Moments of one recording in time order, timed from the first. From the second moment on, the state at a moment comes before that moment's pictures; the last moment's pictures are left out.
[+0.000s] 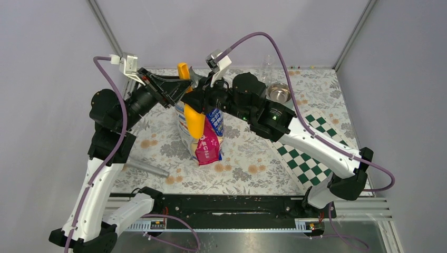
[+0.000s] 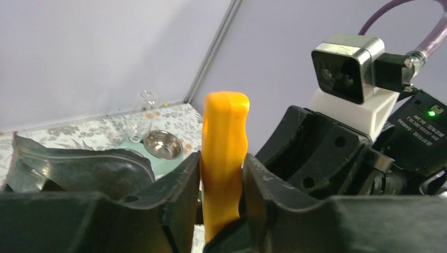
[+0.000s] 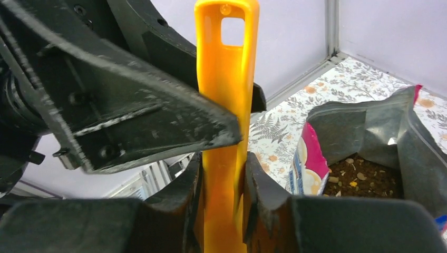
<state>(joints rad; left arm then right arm) -0.34 0.90 1.32 -0.16 0.44 -0.59 1.07 1.55 1.77 -0.23 0.01 0.33</state>
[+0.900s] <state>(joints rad) -0.41 0.96 1.21 -0.02 0.66 -0.80 0.88 1.41 1.76 -0.22 -0.10 0.45</state>
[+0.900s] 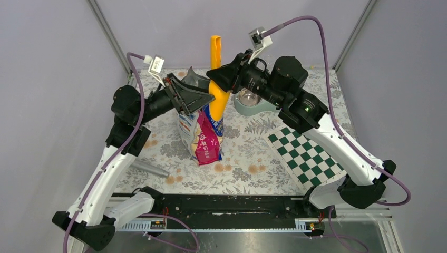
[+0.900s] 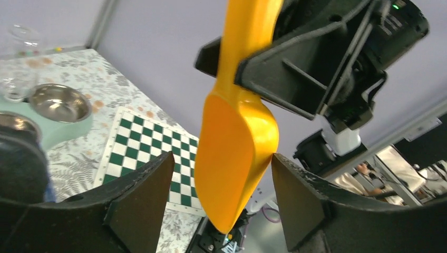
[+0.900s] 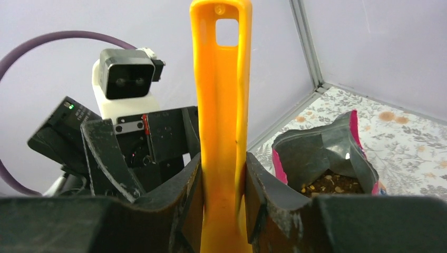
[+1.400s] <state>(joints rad) -0.46 1.00 1.18 0.25 0.80 -0.96 0.85 1.41 1.72 -0.11 -0.22 0.61</state>
